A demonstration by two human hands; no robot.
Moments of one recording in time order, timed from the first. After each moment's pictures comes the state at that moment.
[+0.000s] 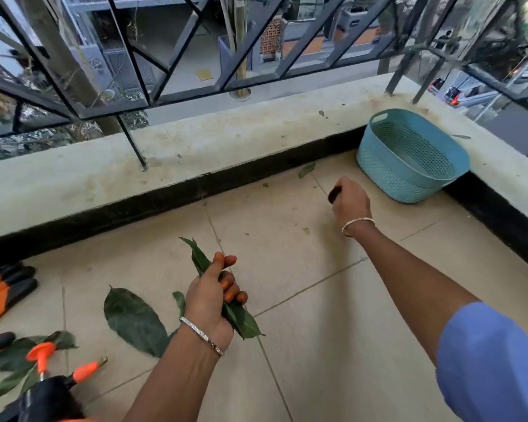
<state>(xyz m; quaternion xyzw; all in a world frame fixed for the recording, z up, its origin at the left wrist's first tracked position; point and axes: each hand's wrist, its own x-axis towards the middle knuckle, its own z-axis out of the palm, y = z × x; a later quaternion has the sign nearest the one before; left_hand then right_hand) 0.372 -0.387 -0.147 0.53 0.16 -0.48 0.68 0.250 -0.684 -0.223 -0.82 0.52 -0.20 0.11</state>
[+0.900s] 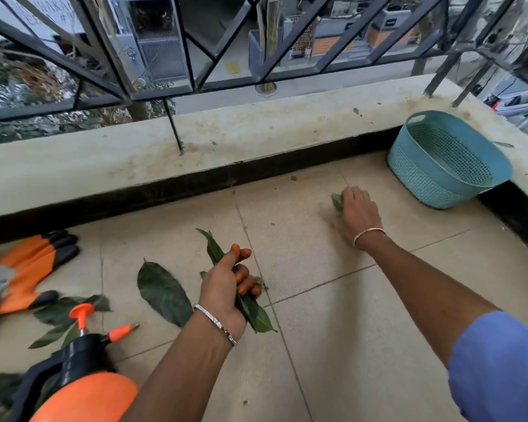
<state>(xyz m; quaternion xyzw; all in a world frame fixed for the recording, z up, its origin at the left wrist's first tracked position) 0.378 -0.362 -0.137 0.52 0.18 -0.49 0.68 0.265 -0.651 -0.238 -0.91 0.41 -0.08 -0.01</state>
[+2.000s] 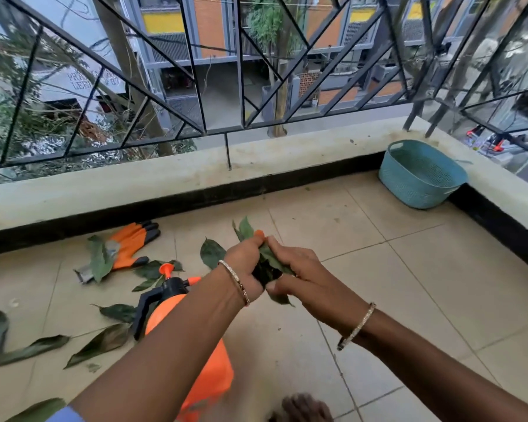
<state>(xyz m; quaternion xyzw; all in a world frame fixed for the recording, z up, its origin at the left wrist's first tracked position) 0.337 -0.242 -0.015 0.53 0.13 -0.57 0.62 0.213 -0.286 -0.015 -0.80 0.24 -0.06 0.55</state>
